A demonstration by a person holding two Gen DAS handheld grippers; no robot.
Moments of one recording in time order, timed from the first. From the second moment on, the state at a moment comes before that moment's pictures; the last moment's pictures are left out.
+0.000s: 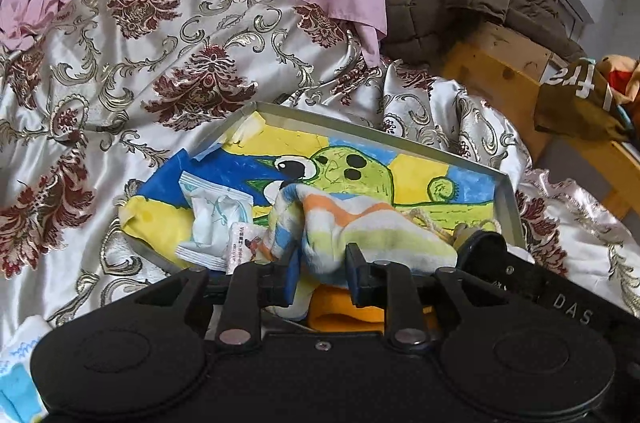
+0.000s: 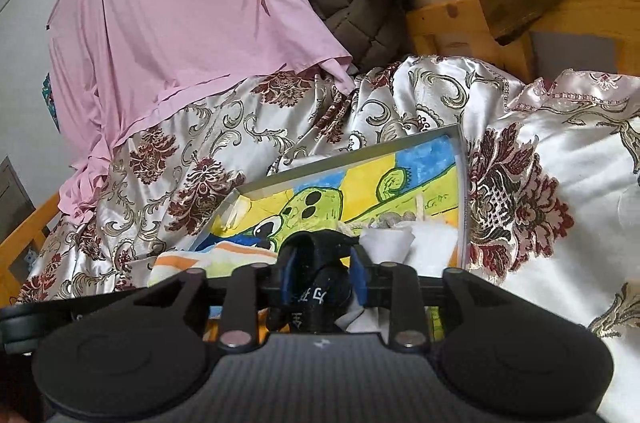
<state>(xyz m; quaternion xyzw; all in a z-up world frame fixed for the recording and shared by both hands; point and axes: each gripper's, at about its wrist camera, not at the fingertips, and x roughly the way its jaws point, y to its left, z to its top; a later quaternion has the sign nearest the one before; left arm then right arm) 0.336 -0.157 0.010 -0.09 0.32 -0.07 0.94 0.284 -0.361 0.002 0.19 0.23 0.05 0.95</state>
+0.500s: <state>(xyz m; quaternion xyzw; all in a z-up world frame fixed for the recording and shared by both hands) 0.300 -0.149 0.019 -0.07 0.31 -0.05 0.95 0.260 -0.364 0.014 0.19 0.23 0.04 0.96</state>
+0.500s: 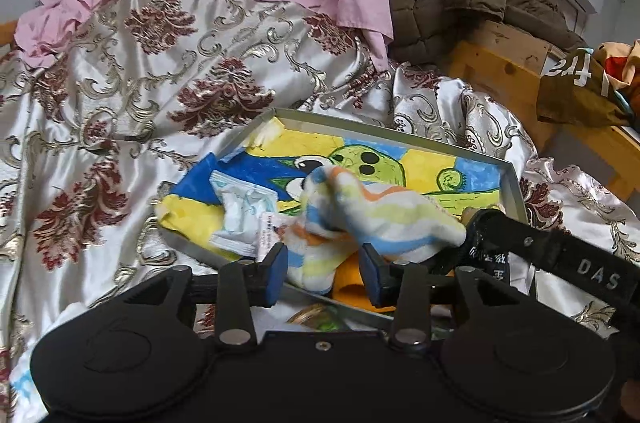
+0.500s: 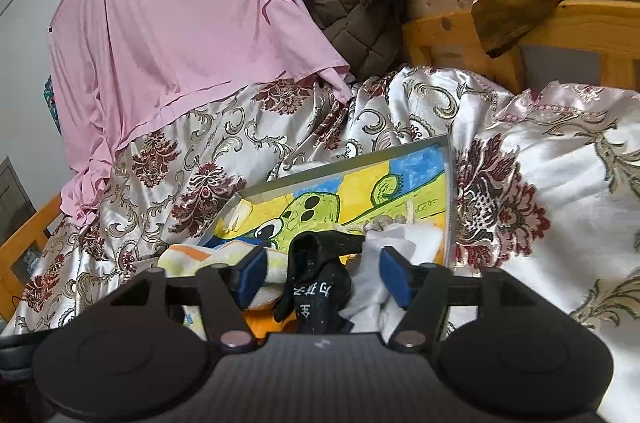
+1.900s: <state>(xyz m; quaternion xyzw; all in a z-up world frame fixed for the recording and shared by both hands) 0.090 -0.031 0.057 -0.08 0.24 0.01 0.97 0.077 -0.247 0.062 0.04 0.17 0.08 0.98</state>
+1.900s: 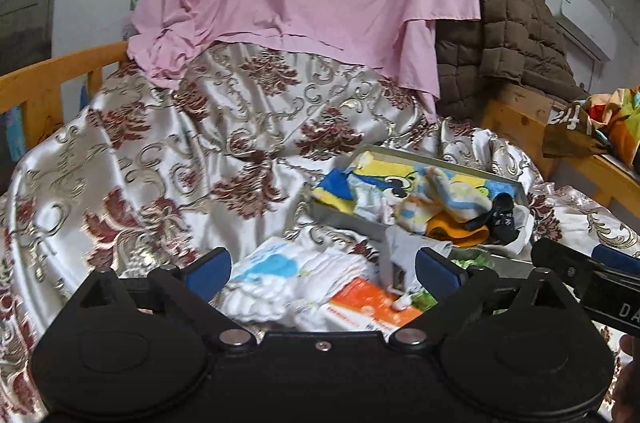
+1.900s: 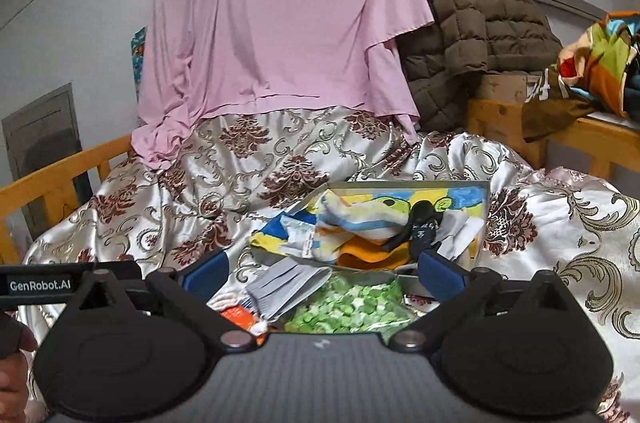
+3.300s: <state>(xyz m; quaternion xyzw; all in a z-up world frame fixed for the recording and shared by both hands) 0.091 0.023 -0.016 -0.08 0.32 0.07 0.94 0.090 -0.169 -0.010 -0.09 0.25 0.12 0.96</state>
